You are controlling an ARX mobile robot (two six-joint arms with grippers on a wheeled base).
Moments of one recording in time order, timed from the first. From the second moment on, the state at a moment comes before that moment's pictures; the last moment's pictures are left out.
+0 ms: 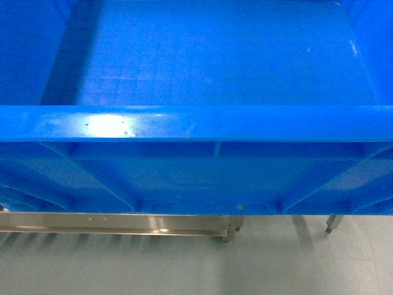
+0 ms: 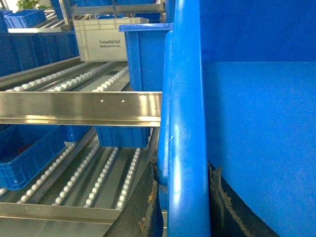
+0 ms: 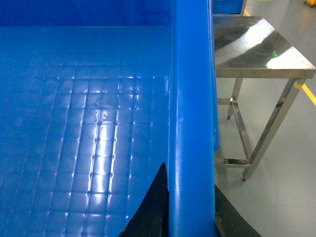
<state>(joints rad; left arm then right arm) -0.25 0.95 0.45 0.49 -0.36 0.03 0.22 0.95 0.55 0.19 0.20 0.09</state>
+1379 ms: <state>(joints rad) -0.25 0.95 0.45 0.49 -0.36 0.03 0.22 0.95 0.55 0.19 0.20 0.08</state>
